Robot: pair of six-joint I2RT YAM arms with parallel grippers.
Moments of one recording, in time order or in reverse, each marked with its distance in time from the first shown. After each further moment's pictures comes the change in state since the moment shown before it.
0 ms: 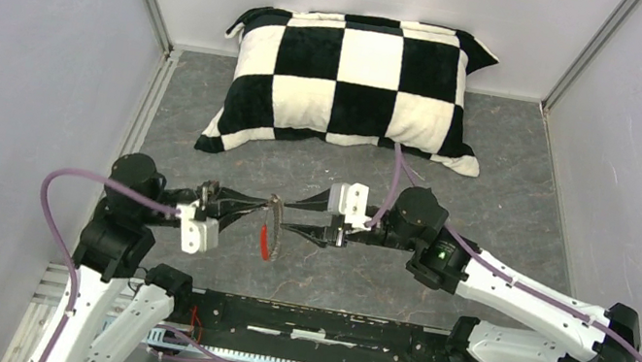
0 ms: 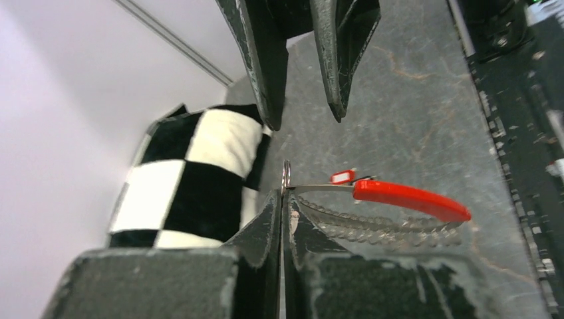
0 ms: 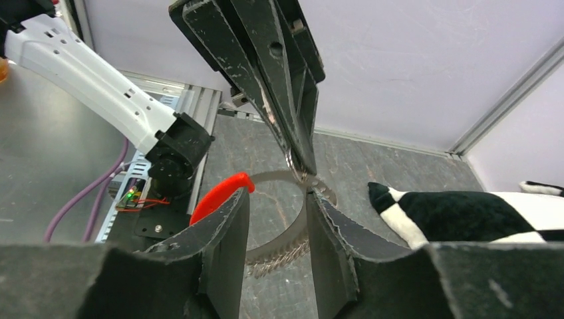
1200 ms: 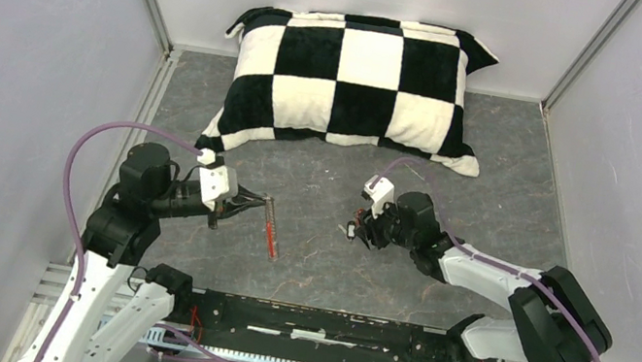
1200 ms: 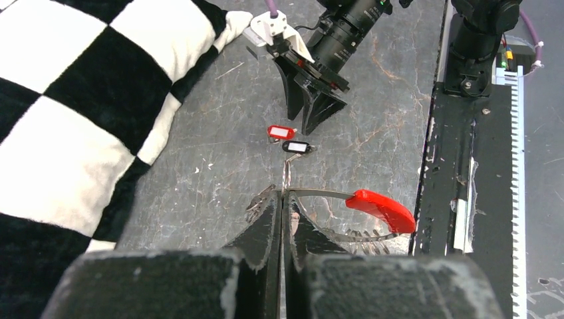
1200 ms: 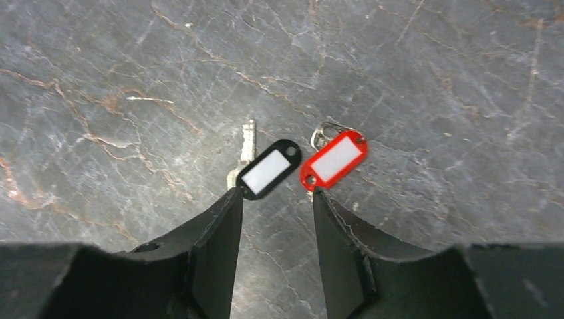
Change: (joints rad) left arm 0.000 0.102 0.040 -0.116 -0.210 -0.446; right arm -0.457 0.213 -0.444 -0.012 0.225 0.105
